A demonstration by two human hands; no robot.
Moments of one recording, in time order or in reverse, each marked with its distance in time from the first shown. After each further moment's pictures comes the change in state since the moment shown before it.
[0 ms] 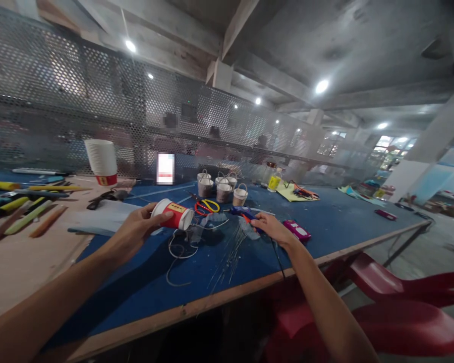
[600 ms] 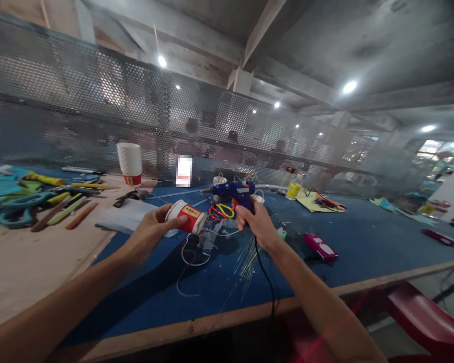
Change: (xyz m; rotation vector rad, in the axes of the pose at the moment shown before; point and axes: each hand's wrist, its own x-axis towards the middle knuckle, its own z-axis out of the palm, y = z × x) left_hand -0.004 0.000 0.003 0.160 0.043 0.130; right_hand 0.036 -0.084 0.084 0.500 -0.073 -0.354
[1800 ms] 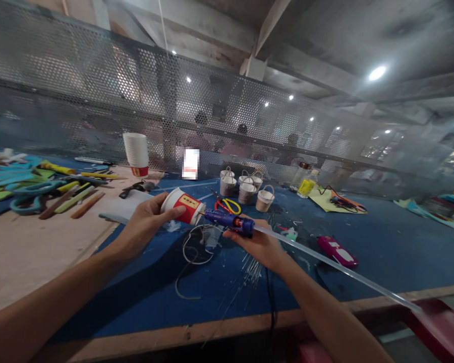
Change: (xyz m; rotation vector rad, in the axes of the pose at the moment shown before) left_hand -0.001 0.001 -0.007 0.173 0.073 0.066; right_hand -0.022 0.018 0.000 -0.686 -0.158 -0.171
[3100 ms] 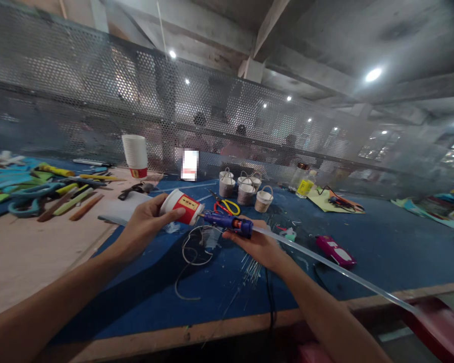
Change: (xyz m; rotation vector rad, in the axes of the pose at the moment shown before) left_hand -0.002 0.009 0.004 0.022 0.038 -0.005; right_hand -0.001 -0.001 -0.002 0.024 -0.023 0.033
